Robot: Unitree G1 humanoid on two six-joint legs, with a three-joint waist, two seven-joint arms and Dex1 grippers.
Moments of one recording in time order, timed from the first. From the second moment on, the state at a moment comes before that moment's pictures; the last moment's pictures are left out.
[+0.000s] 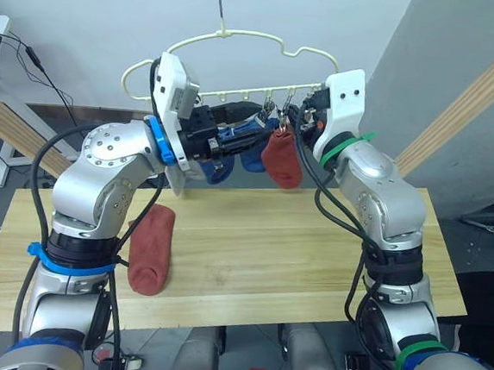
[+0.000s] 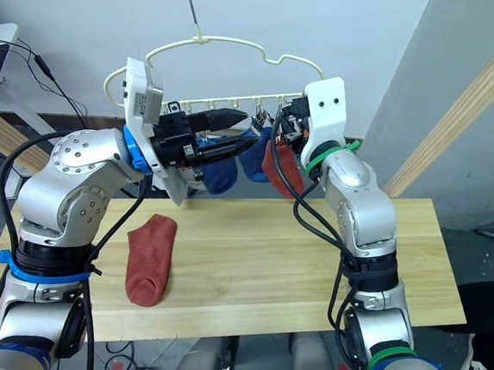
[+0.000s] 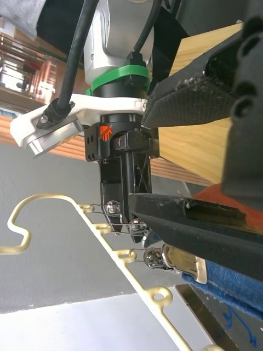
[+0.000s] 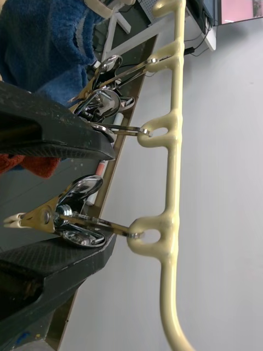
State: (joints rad) left arm -0.71 0.56 0.03 -0.22 -0.51 0.50 -0.84; right arm -0.85 -0.11 0.04 -0.11 0.17 0.75 0.19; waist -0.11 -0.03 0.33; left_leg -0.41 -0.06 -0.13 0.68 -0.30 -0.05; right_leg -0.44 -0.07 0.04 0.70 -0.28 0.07
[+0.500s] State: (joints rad) left arm -0.70 0.55 0.03 -0.22 -0.51 0.49 -0.84; right arm -0.85 -0.10 0.03 -0.11 0.17 0.74 0.19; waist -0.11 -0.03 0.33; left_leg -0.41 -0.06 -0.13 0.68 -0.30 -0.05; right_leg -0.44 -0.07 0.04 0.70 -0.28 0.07
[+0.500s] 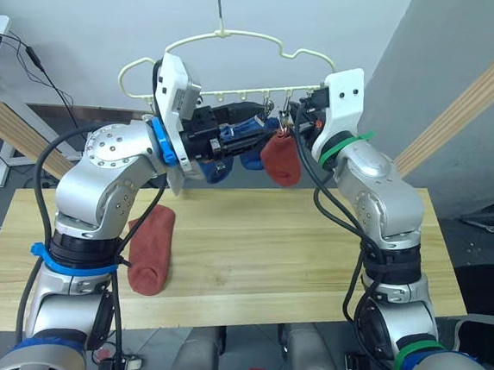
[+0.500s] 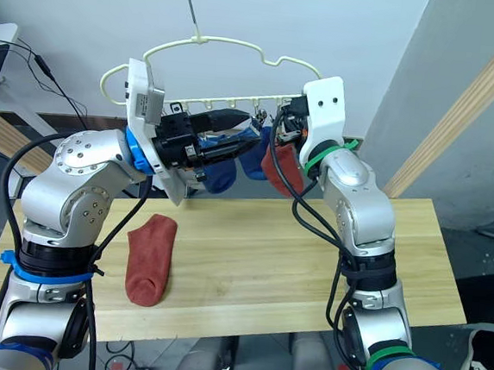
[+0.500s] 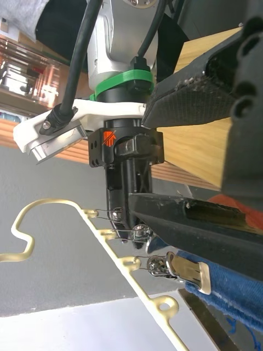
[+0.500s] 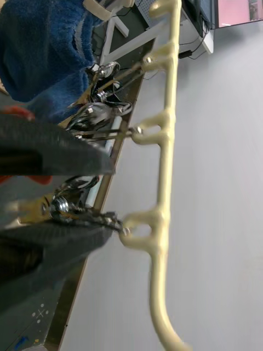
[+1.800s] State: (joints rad) left arm -0.12 0.42 0.18 0.08 -0.16 0.36 -0.33; right arm -0.86 -0.11 0.00 -0.11 0.18 0.77 0.20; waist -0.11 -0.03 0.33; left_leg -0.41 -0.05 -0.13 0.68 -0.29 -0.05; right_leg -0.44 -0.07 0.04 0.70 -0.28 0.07
